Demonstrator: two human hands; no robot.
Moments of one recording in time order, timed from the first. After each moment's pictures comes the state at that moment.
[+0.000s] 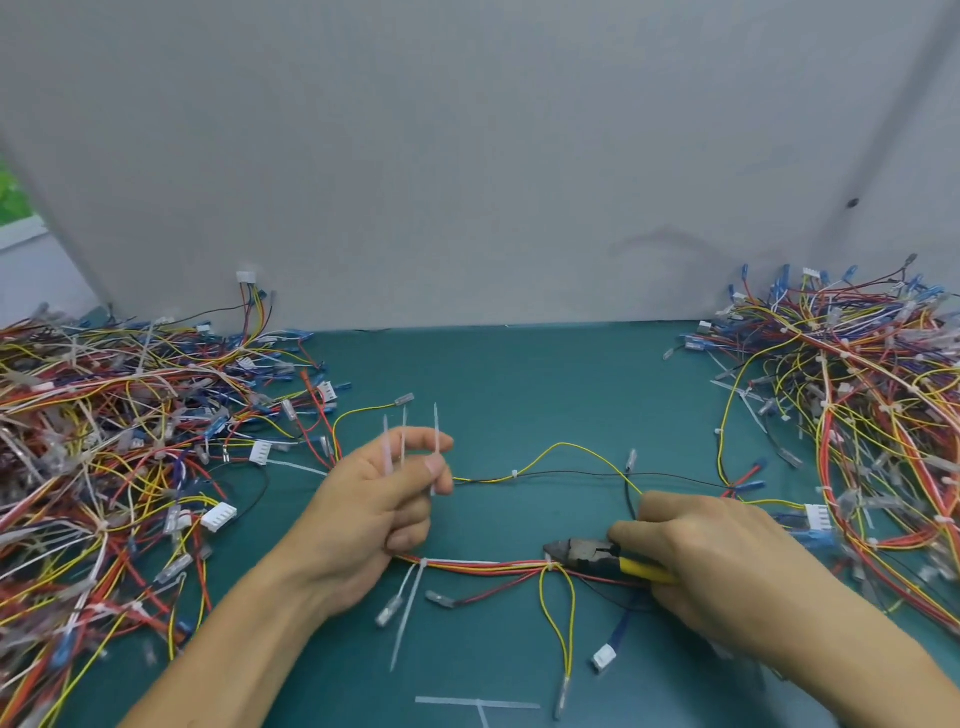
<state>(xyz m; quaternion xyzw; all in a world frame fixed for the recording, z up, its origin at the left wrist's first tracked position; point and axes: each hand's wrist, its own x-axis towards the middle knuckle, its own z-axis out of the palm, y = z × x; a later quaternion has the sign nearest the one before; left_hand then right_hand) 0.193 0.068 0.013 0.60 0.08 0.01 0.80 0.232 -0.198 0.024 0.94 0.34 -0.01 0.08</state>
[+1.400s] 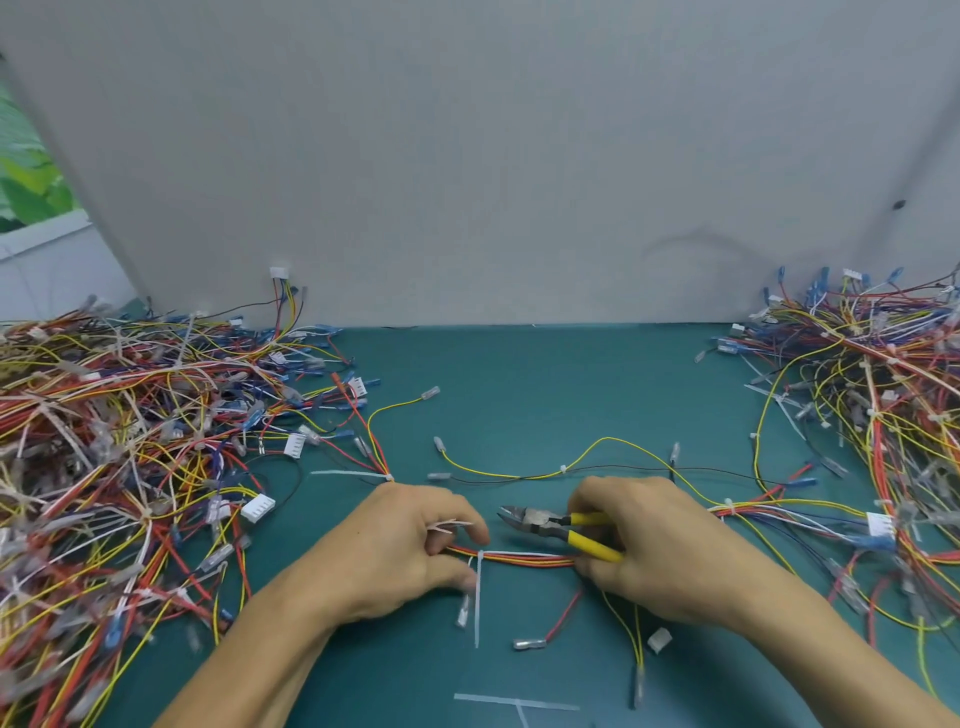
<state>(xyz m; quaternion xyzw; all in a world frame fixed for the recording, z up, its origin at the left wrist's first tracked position) 0.179 0.095 0.006 0.94 -0.09 -0.02 0.34 0.245 -0.143 0.016 0.93 0.34 -0.06 -0.15</state>
